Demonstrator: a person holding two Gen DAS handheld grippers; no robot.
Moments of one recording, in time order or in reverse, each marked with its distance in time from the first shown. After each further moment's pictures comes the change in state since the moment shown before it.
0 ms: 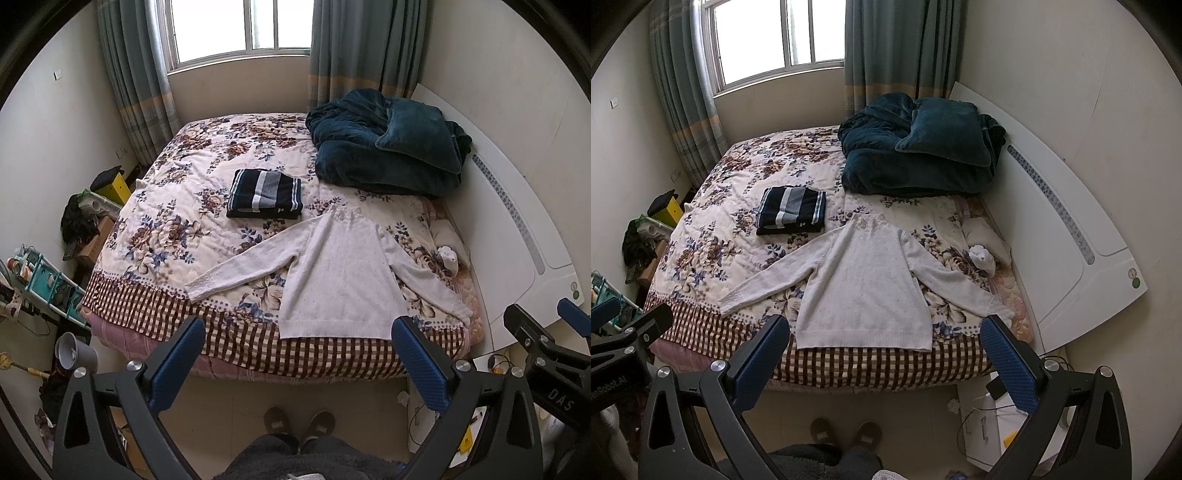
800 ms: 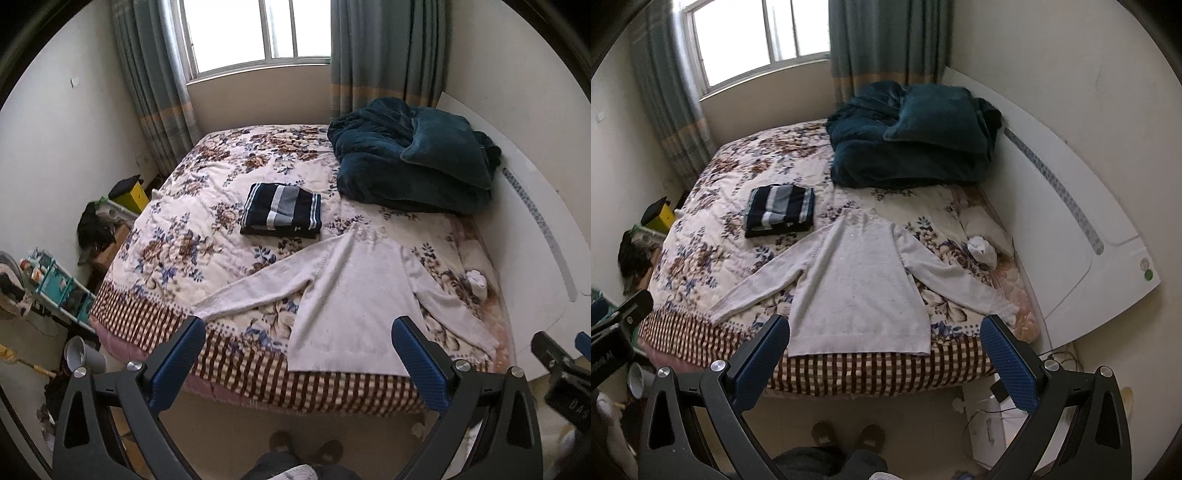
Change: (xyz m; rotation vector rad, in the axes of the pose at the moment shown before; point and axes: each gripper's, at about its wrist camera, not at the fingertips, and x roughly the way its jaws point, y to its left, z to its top) left arm 0.072 -0.017 0.027 -0.015 -0.066 0.114; right arm 0.059 -0.021 0.002 0.072 0.042 -0.009
